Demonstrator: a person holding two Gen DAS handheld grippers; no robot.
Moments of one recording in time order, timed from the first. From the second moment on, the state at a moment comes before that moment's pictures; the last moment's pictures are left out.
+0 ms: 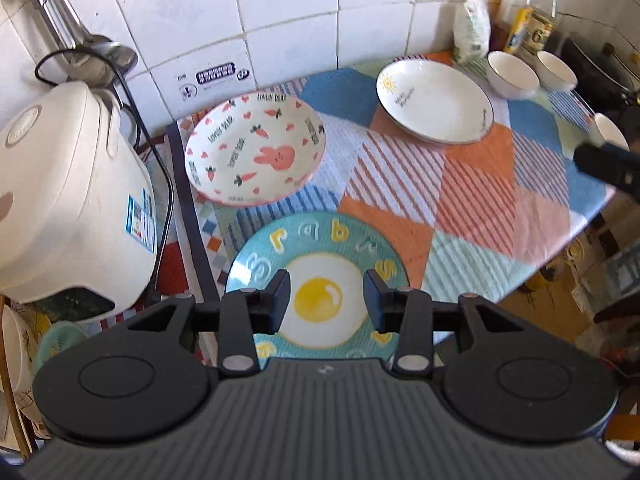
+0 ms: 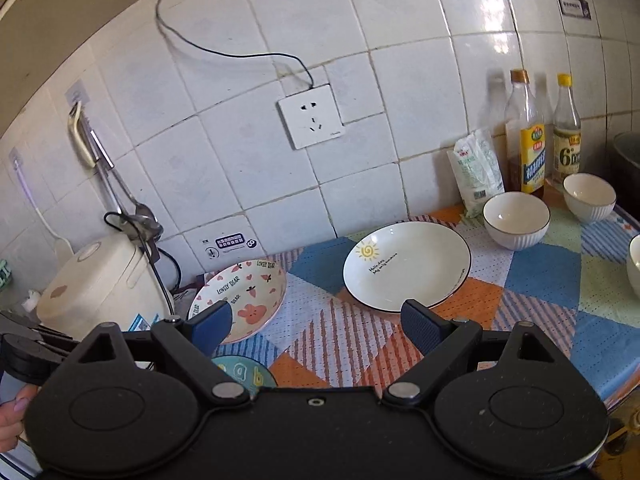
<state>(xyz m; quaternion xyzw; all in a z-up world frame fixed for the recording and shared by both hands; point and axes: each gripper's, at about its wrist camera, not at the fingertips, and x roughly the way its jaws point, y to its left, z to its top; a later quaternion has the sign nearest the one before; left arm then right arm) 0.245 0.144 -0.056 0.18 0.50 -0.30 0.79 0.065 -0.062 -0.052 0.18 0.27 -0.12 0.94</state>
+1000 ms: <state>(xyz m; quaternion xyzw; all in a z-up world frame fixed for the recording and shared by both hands) 0.234 0.257 -0.154 0.11 0.49 -0.29 0.82 0.106 0.023 -0.160 0.11 0.32 -0.01 0.94</state>
